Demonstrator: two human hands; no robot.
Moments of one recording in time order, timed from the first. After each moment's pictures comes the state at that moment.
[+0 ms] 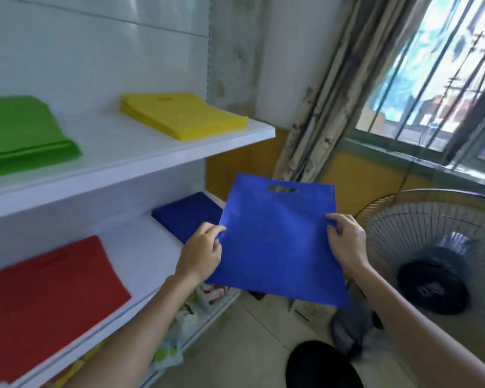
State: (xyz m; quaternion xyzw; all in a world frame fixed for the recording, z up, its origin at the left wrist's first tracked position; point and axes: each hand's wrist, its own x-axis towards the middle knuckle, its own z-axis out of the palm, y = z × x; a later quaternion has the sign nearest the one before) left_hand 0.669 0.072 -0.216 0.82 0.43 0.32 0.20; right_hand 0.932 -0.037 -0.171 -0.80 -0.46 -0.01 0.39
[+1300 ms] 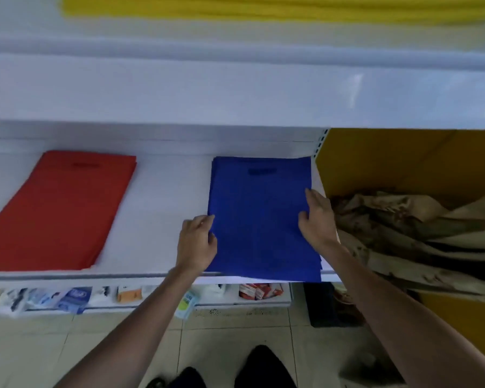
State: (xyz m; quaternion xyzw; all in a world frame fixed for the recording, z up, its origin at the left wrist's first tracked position) left_hand 0.755 0.315 -0.430 0.55 0.80 0.20 0.15; right_hand 0.975 0.447 -0.416 -0.57 -0.79 0.19 0.16
